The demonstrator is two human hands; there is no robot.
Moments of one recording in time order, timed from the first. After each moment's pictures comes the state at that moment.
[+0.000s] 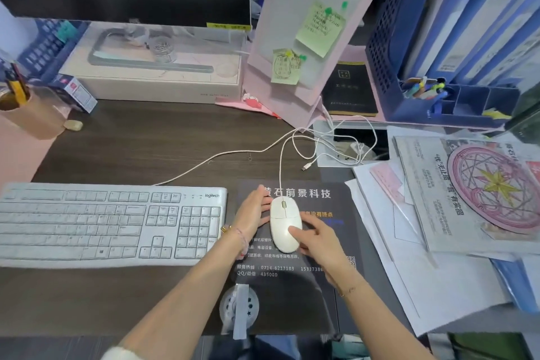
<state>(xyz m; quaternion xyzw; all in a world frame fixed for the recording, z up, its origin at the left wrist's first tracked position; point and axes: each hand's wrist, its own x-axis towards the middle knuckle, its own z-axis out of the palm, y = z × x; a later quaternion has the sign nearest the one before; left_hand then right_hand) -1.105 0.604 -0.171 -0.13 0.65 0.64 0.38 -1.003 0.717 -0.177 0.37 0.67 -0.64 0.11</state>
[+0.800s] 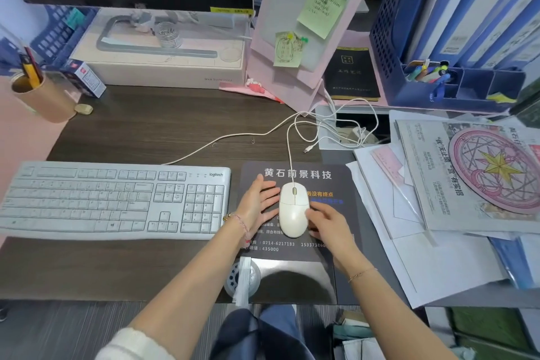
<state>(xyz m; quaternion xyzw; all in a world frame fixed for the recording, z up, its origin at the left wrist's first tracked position) -1.078 0.594 -0.174 -0.17 0.57 0.69 0.41 -0.979 0.724 -0.185 0.39 0.64 -0.66 0.06</state>
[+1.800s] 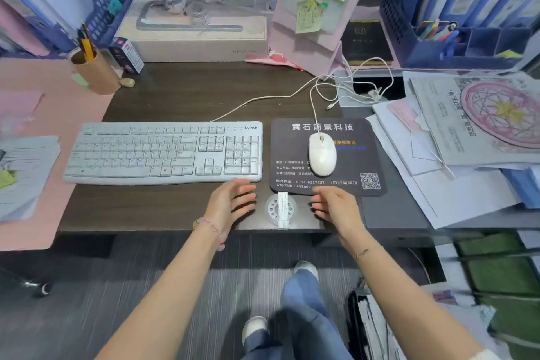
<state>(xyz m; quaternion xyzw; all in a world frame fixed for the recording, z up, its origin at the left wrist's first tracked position) -0.995 0.438 -0.166 -0.17 0.61 0.71 0.31 -0.913 0.632 -0.175 0.42 0.60 -0.69 0.00</state>
